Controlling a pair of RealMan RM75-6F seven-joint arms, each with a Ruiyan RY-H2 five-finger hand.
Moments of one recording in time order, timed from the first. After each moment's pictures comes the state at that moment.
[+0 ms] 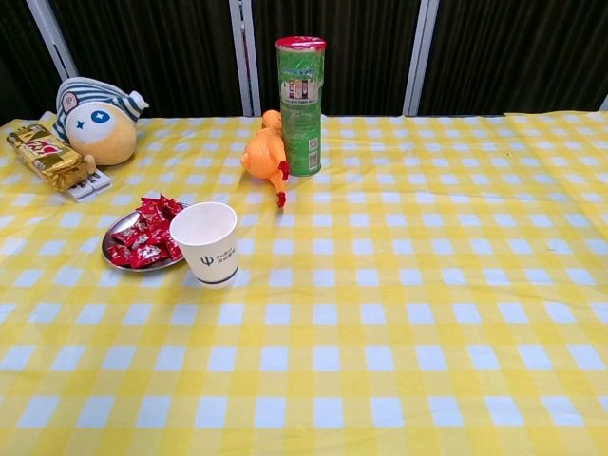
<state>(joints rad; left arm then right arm) -0.06 -1.13 0.01 -1.68 1.58 1.49 0.22 0.09 -1.09 0.01 -1.67 -1.56 1.44 0.10</state>
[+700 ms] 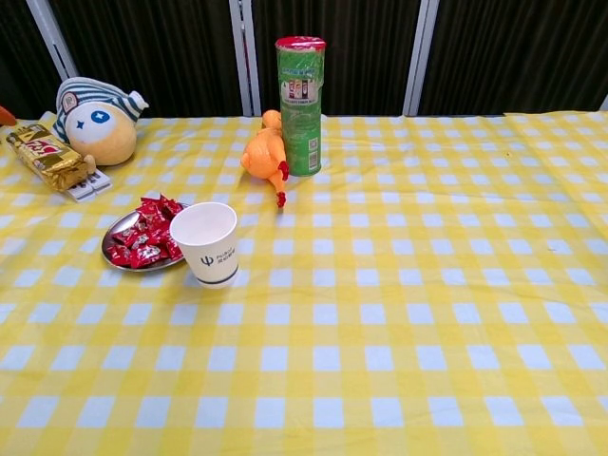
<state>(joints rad) -0.35 -1.21 -0.19 -1.78 1.24 1.16 0.54 0.10 -1.08 0.02 -1.68 -1.55 1.42 0.14</state>
